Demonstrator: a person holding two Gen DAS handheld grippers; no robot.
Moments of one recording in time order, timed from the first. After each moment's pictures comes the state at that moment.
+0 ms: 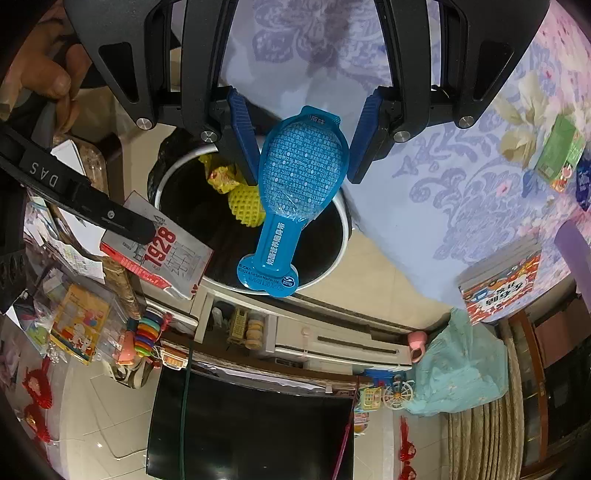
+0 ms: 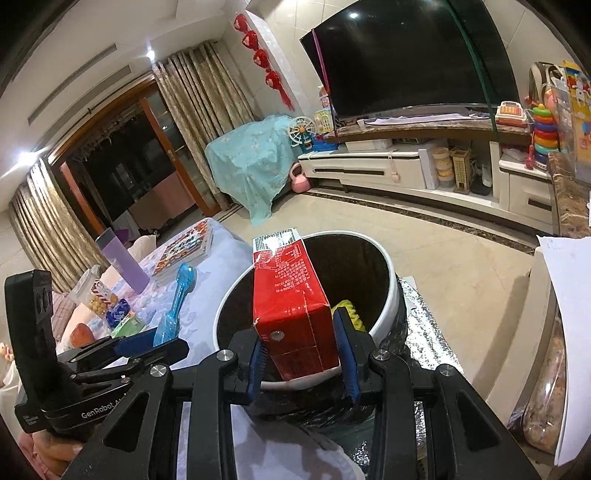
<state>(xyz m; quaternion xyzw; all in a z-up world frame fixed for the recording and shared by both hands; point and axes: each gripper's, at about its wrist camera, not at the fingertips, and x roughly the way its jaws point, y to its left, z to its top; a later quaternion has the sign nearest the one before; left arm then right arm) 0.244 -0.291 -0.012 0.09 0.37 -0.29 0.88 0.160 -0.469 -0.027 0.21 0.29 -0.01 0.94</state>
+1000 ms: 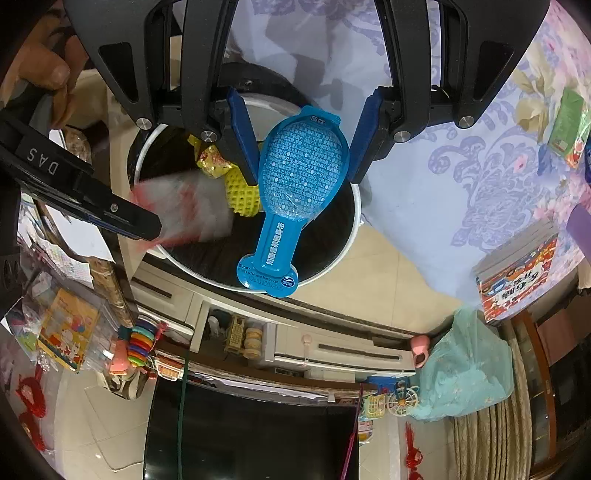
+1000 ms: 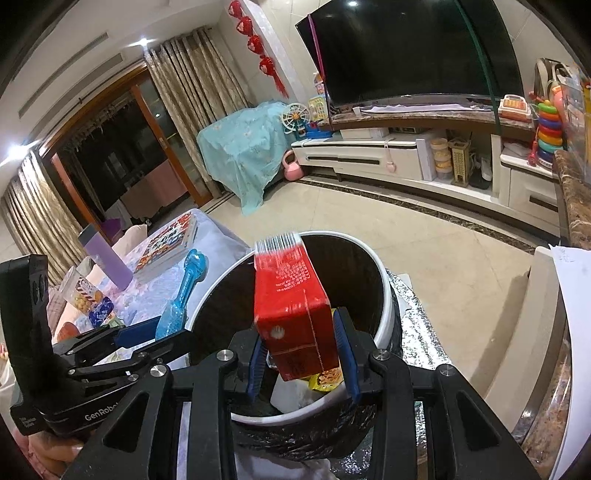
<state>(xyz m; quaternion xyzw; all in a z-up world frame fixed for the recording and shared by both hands) 0.273 -0.321 -0.021 0.11 0.39 -0.28 0.87 0.189 -0.480 -0.032 0.20 0.31 -0.01 0.93</state>
